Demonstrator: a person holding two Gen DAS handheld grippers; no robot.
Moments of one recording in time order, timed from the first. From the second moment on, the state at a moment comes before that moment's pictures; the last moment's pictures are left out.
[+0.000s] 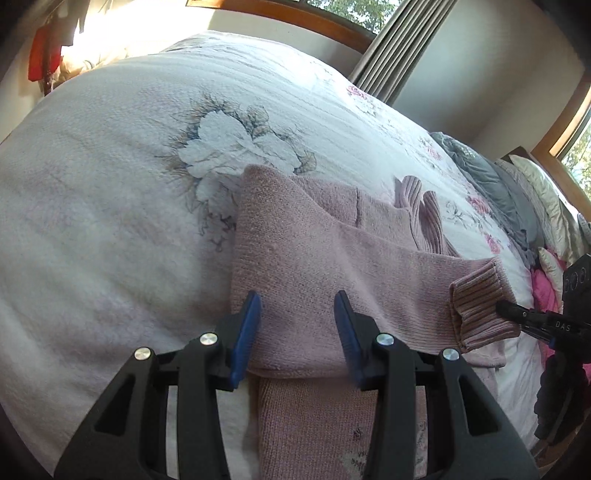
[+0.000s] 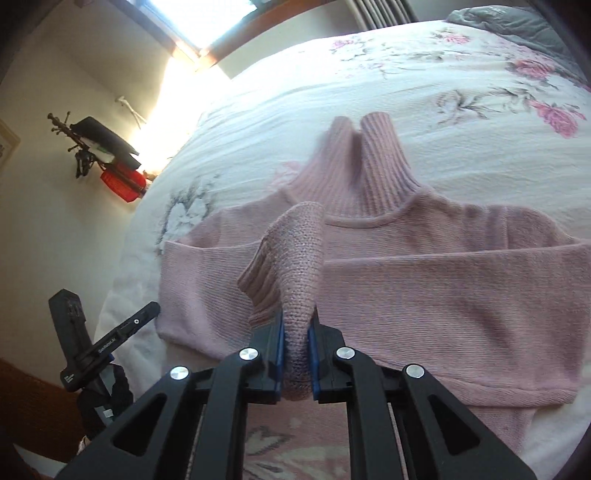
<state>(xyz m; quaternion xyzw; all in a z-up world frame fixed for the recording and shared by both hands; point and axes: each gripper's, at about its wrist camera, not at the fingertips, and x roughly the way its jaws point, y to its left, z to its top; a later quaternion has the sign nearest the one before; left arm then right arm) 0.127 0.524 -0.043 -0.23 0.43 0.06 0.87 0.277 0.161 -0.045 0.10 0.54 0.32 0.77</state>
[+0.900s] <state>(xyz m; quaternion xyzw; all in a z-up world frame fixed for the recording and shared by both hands) 0.171 0.479 -0.055 -0.17 0.49 0.05 0.85 0.252 0.249 -0.106 -0.14 0.56 0.23 0.78</state>
